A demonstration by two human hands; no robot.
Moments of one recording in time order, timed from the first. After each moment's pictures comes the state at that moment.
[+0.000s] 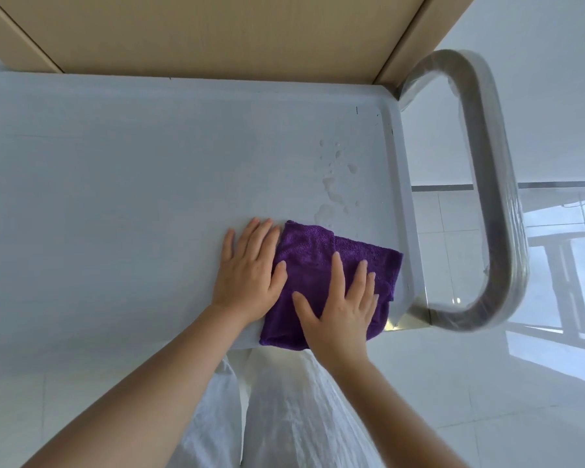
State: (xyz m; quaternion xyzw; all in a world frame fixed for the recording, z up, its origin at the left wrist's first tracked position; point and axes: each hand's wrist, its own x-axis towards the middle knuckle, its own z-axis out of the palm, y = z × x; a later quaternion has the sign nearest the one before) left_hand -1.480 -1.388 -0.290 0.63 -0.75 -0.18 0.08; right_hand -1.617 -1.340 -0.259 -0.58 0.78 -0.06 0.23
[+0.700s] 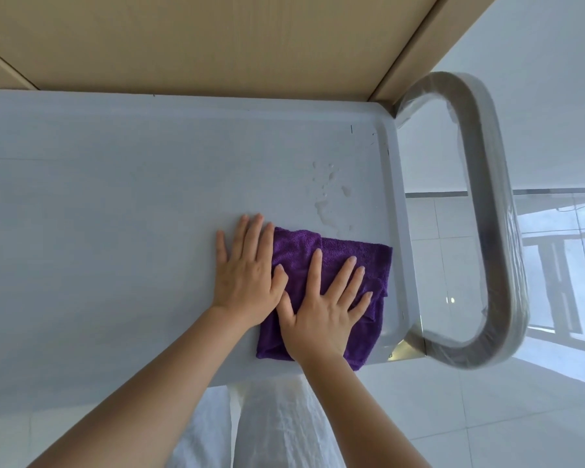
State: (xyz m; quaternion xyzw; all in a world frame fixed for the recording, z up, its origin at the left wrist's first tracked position) left_hand -1.493 -1.429 -0.286 0.65 -0.74 -0.15 0.04; right_hand -1.601 -1.378 -0.291 -0.59 0.80 0.00 0.12
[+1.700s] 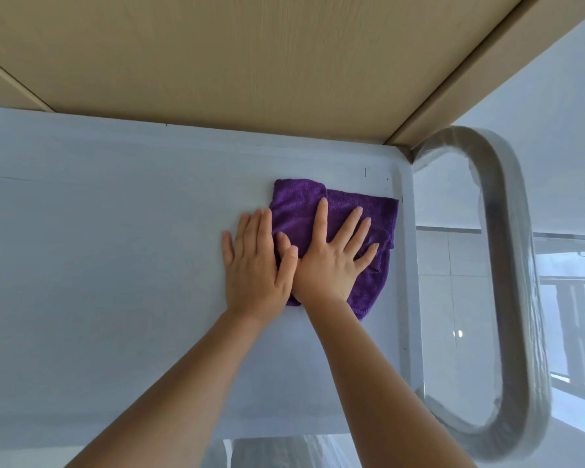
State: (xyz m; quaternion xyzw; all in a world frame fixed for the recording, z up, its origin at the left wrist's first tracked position) left_hand -1.518 -1.491 -0.288 0.76 -0.59 -0.20 0.18; right_hand -1.602 -1.518 -0.278 -0.62 0.75 0.06 0.20
